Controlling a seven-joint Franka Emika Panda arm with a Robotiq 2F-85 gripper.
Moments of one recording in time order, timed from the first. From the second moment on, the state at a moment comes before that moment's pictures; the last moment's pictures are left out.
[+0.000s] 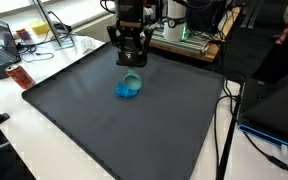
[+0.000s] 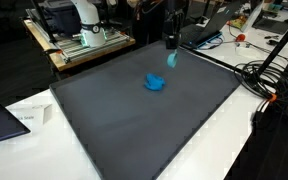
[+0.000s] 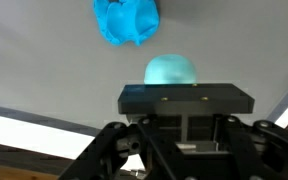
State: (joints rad) arm 0.07 0.12 0.10 -2.17 -0.06 2.53 -0.08
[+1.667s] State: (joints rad) arm 0.22 0.10 0.11 -2.25 -0.72 2.53 0.37
